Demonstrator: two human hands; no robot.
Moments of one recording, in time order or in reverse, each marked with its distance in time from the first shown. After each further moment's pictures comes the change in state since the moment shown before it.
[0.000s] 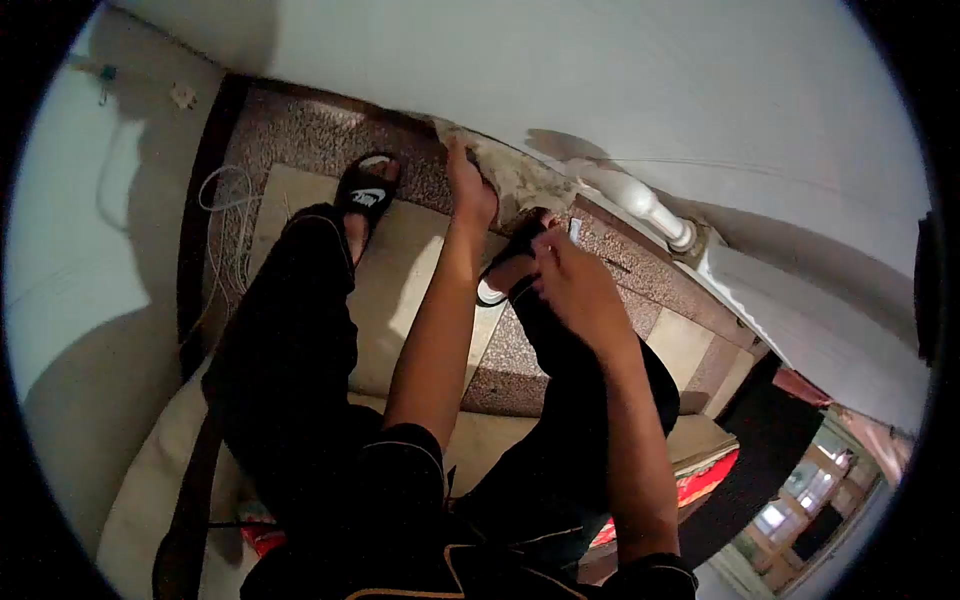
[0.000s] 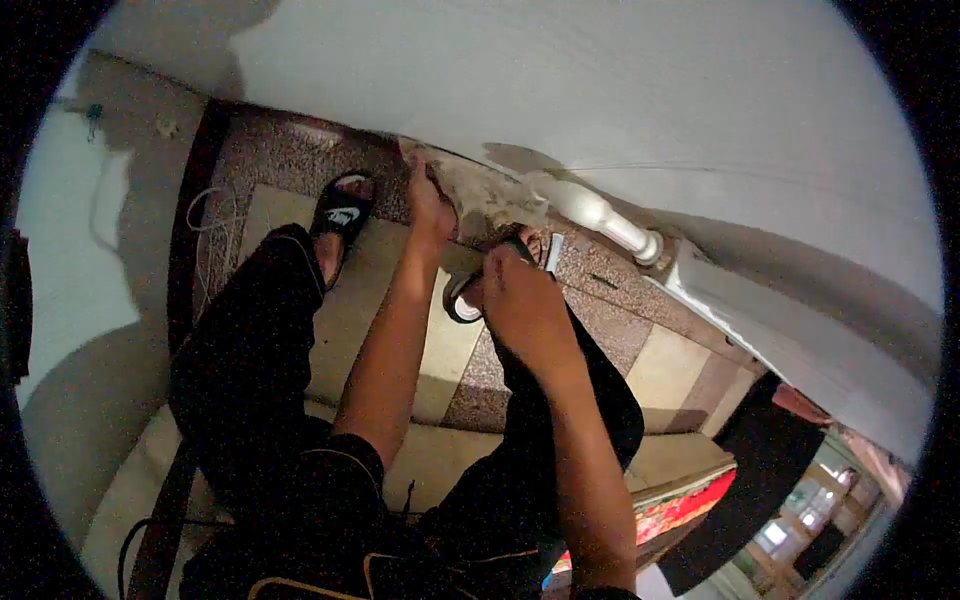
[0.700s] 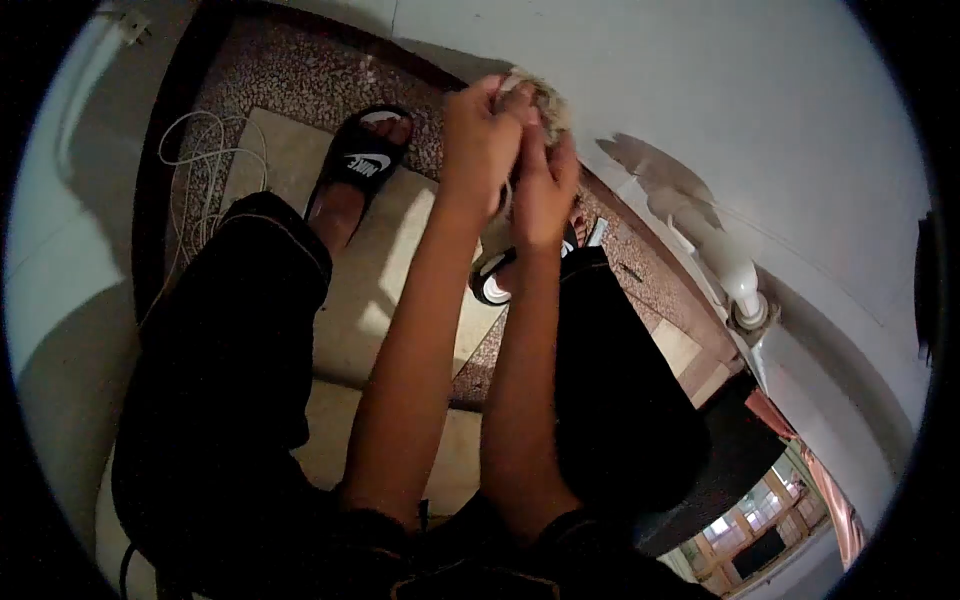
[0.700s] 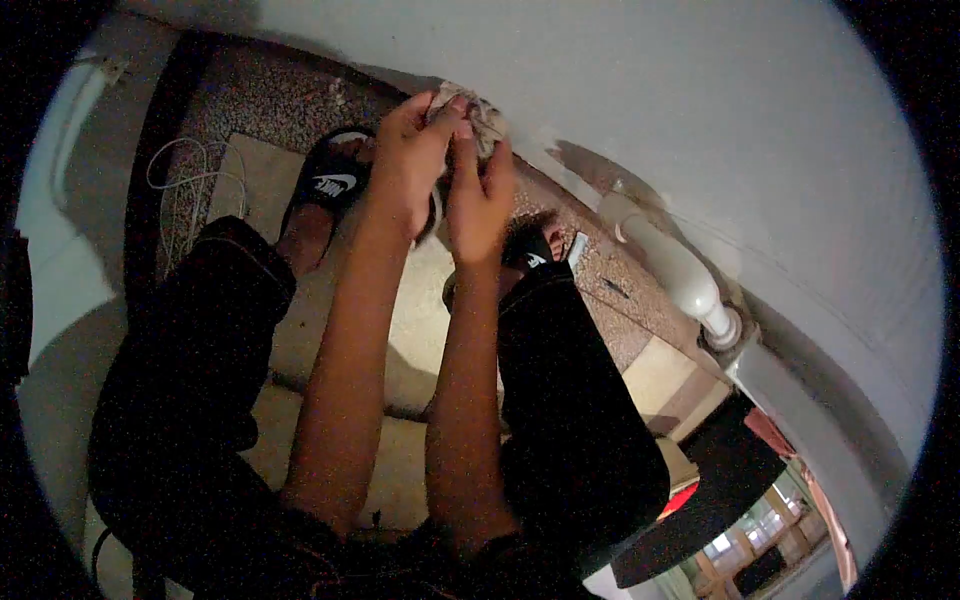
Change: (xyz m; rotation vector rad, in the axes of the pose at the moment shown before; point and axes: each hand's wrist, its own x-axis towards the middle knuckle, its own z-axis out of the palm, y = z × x) left_hand -0.017 0.069 0.020 0.711 -0.061 0.302; right_hand 0.168 -0.008 0.130 1.031 0.427 -0.181
